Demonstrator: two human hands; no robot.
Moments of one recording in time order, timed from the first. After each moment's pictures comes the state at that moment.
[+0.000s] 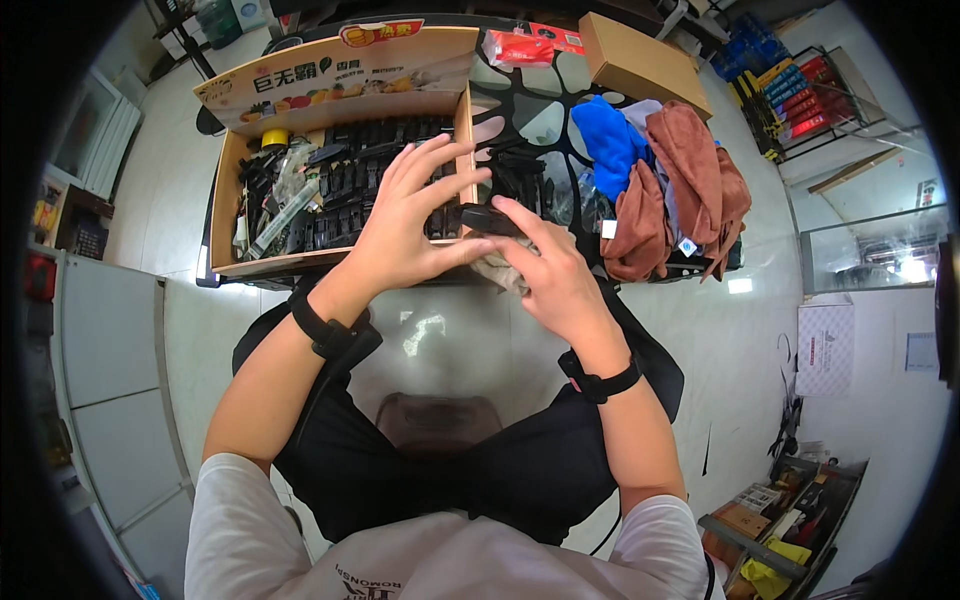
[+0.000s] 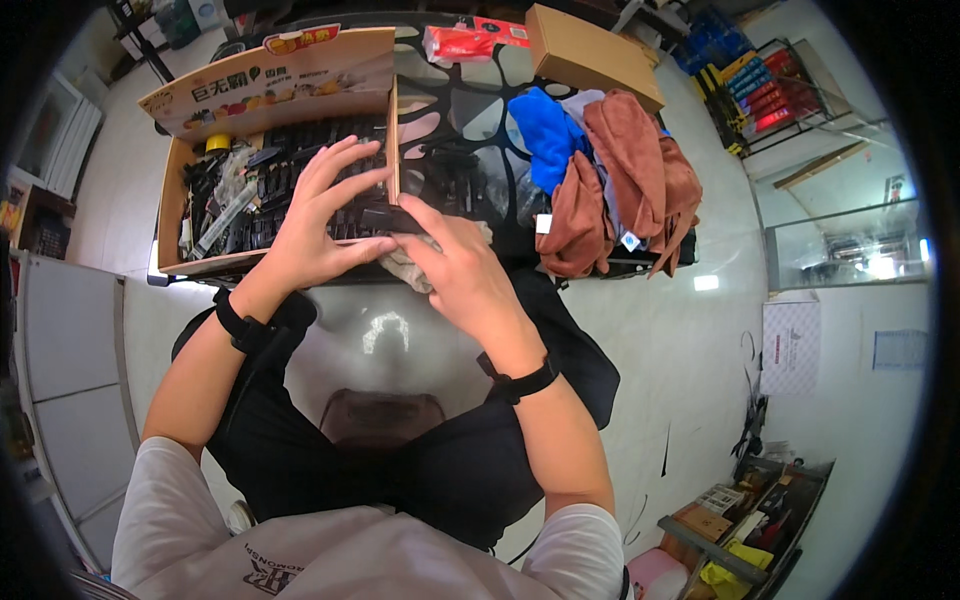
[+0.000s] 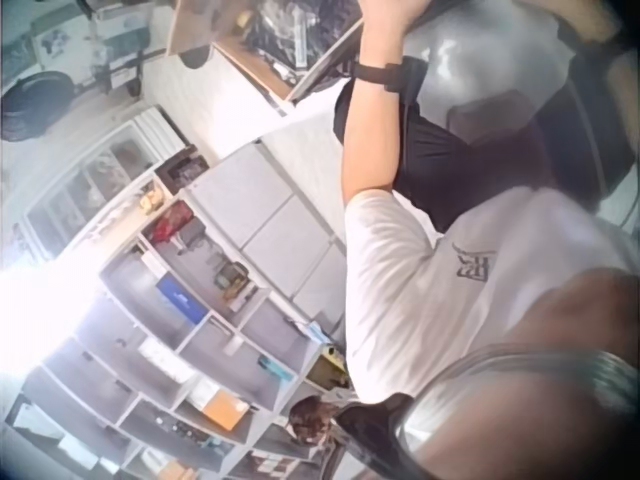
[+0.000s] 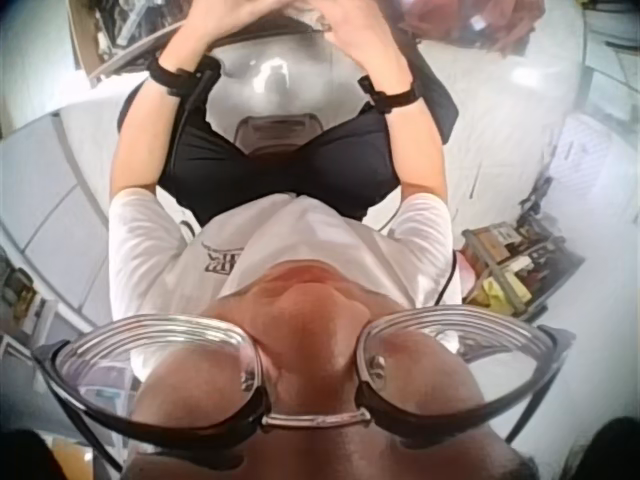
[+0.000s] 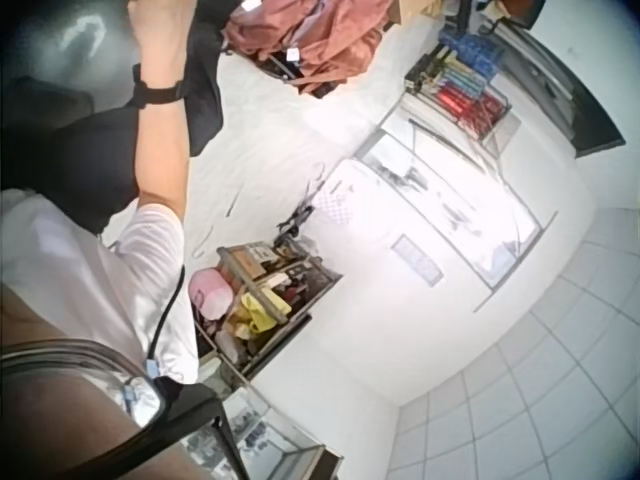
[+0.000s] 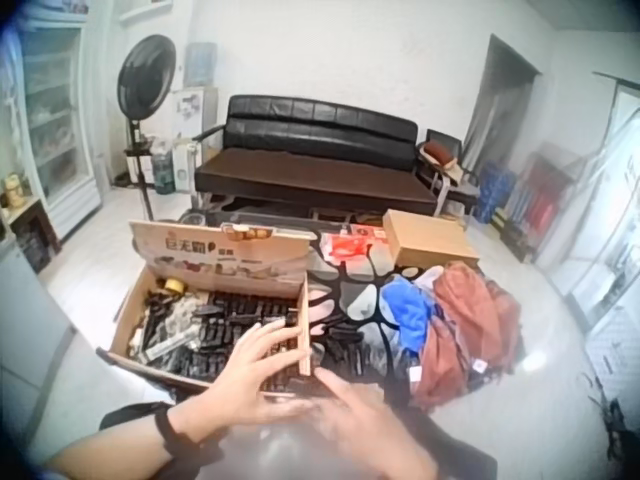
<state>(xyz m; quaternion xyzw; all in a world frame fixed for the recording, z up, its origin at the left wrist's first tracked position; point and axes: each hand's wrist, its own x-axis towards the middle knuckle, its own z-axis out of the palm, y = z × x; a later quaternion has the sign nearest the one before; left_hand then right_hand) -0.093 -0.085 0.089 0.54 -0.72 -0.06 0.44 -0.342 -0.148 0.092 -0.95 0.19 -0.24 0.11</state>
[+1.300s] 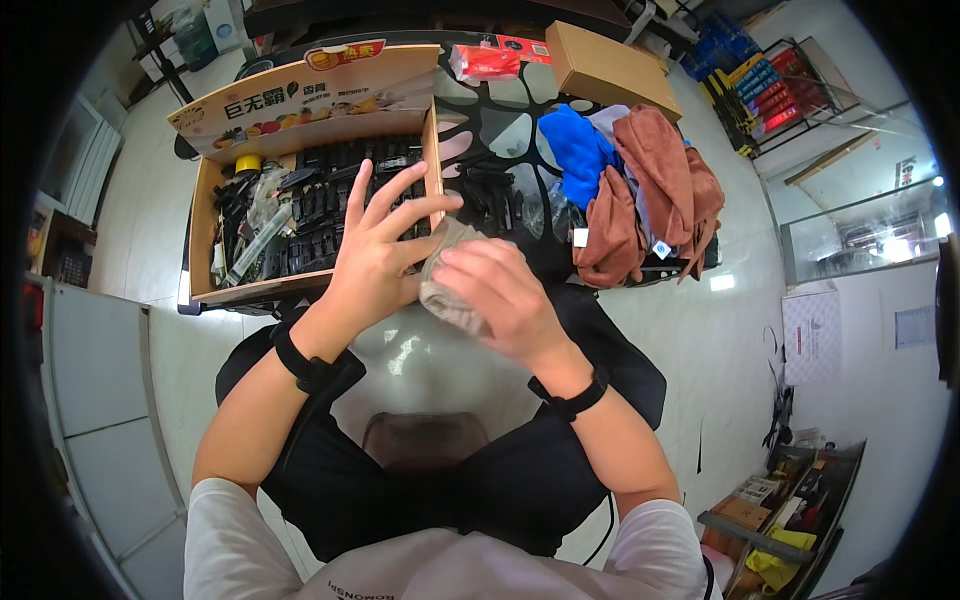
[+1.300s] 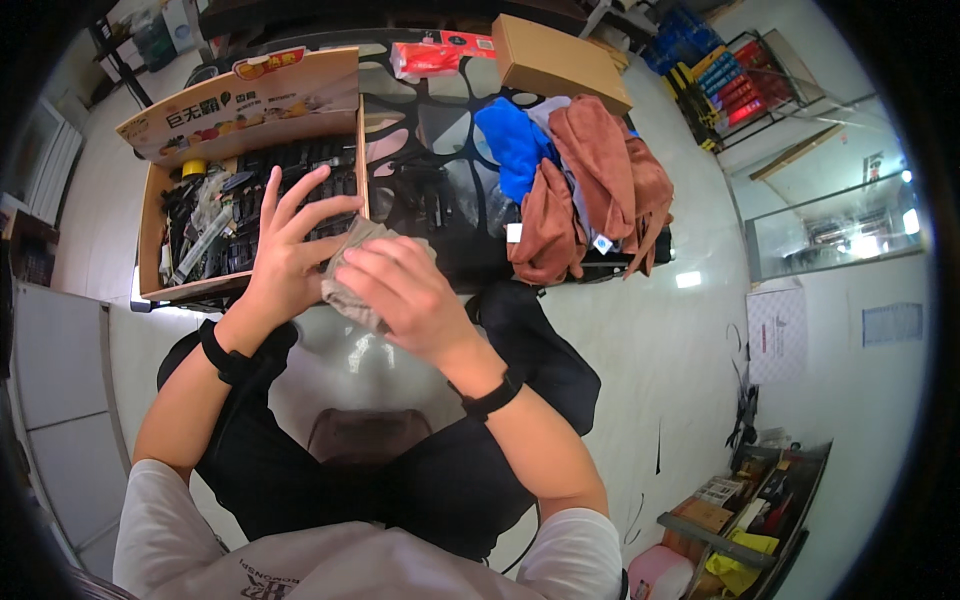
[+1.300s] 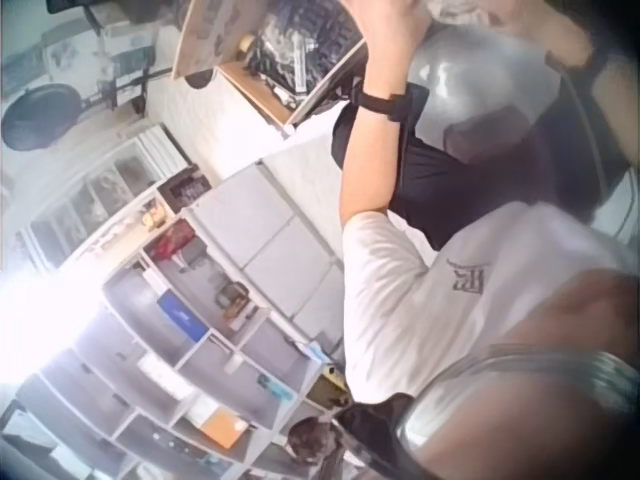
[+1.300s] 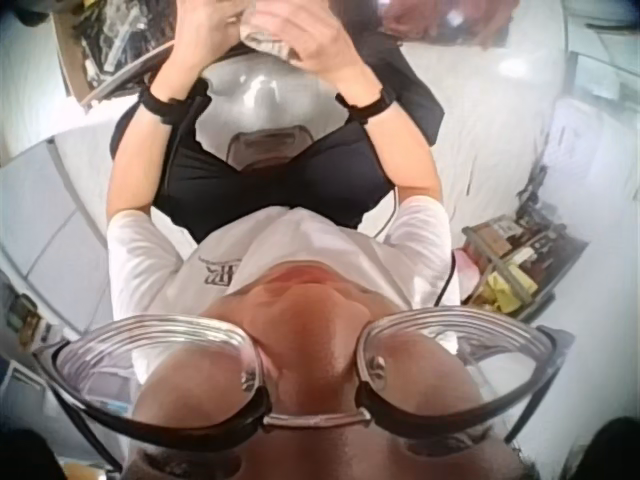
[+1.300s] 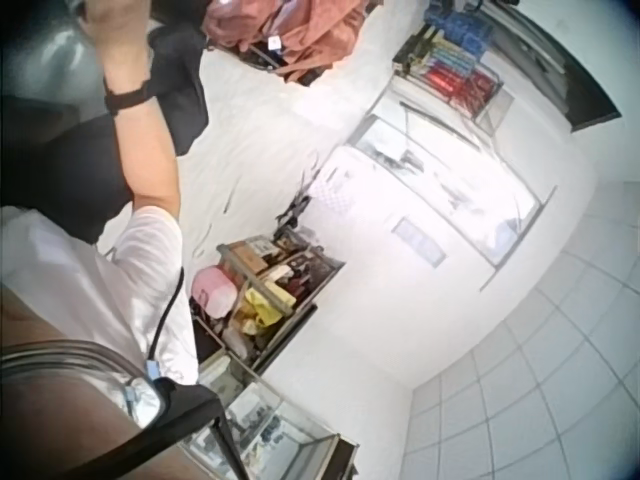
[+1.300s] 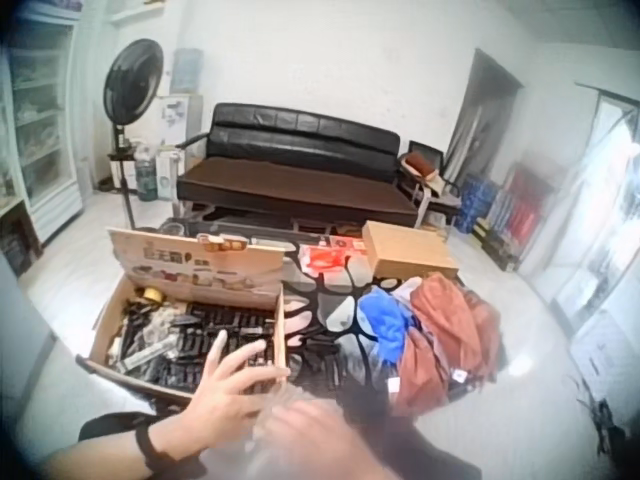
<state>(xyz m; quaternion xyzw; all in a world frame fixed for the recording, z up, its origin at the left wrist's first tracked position) -0.099 -0.076 0.087 0.53 -0.77 0.08 0.36 -0.327 -0.134 0.089 -0.91 0.09 -0.39 0.10</state>
